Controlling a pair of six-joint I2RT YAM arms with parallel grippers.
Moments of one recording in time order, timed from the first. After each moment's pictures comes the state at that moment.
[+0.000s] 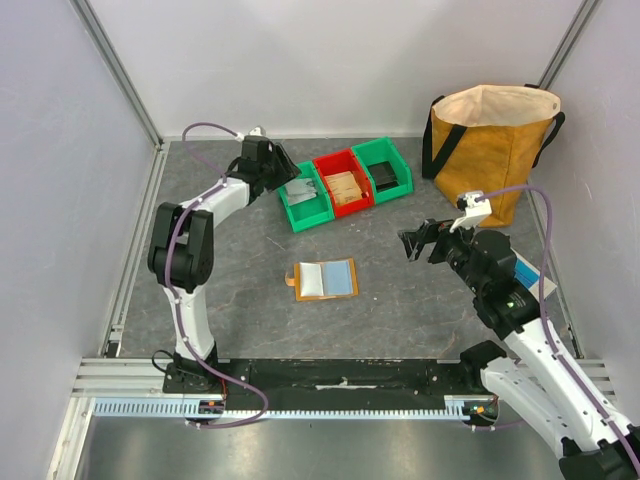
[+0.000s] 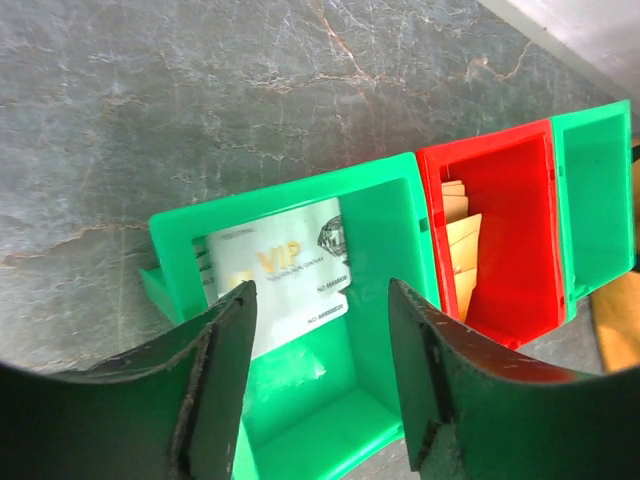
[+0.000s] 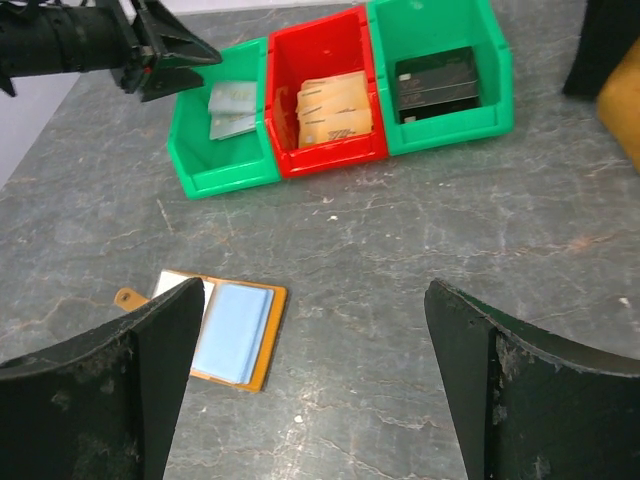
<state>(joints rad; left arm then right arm) -0.26 2.02 1.44 -0.01 0.08 -0.70 0.41 0.67 0.62 -0.15 -0.02 0.31</state>
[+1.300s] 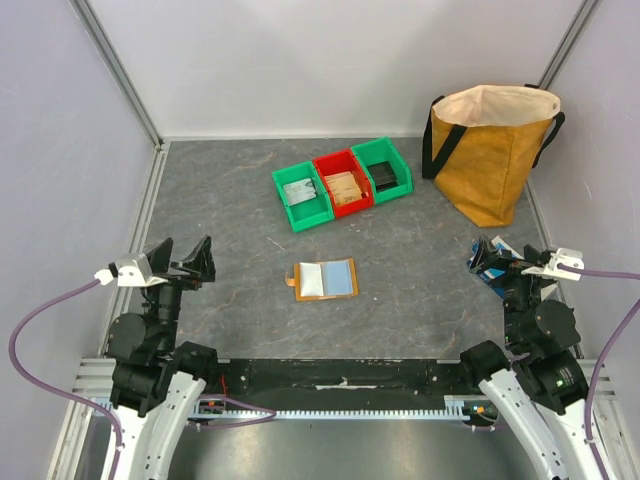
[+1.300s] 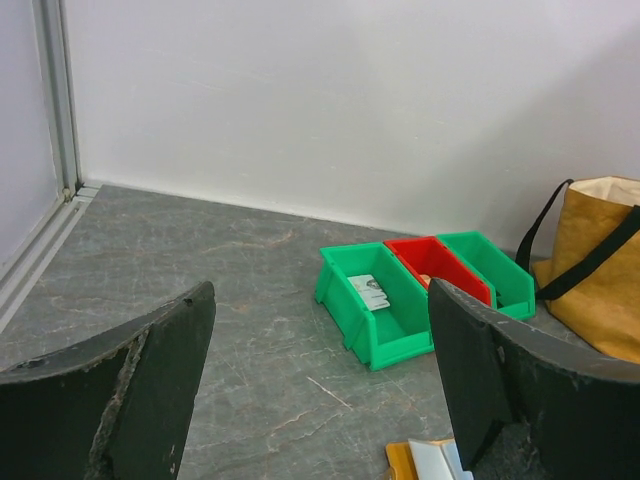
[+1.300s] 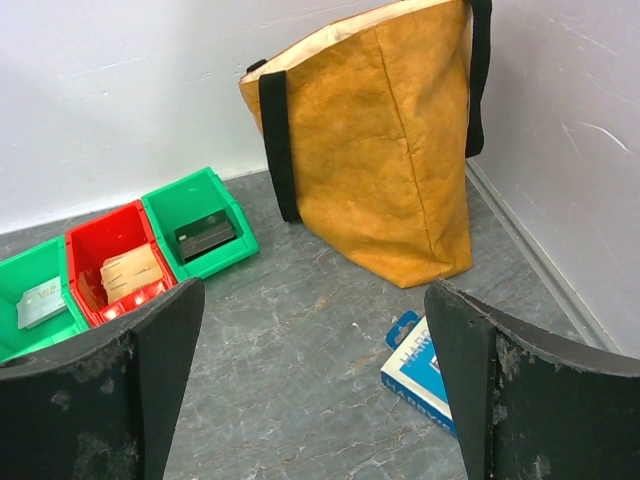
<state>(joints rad) -0.26 0.06 0.56 -0.24 -0.22 -0.22 0.41 0.13 0.62 -0.37 0.56 0.12</state>
